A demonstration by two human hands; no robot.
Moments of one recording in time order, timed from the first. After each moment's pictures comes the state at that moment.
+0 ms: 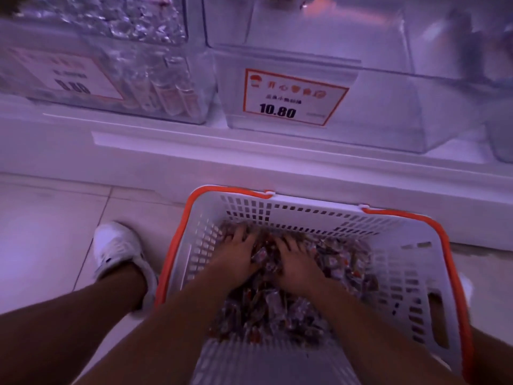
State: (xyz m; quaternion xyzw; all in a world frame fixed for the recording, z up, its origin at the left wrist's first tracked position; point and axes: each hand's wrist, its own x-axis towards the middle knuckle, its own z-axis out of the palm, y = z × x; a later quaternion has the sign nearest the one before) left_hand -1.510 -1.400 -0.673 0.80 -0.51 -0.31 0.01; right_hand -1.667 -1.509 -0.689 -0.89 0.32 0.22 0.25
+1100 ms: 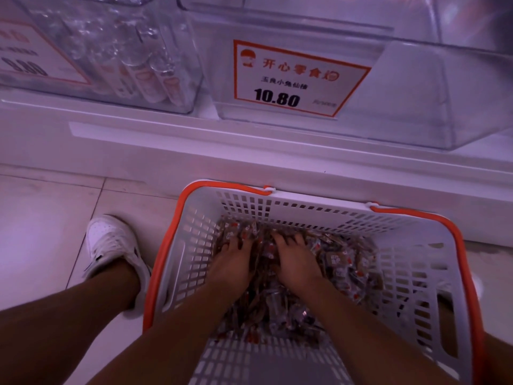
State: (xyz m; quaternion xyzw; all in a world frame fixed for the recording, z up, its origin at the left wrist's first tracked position) left_hand -1.533 -1.387 -0.695 0.84 -0.44 -0.32 0.00; right_hand -1.660 -1.510 -0.711 -0.90 0.32 0.19 0.23
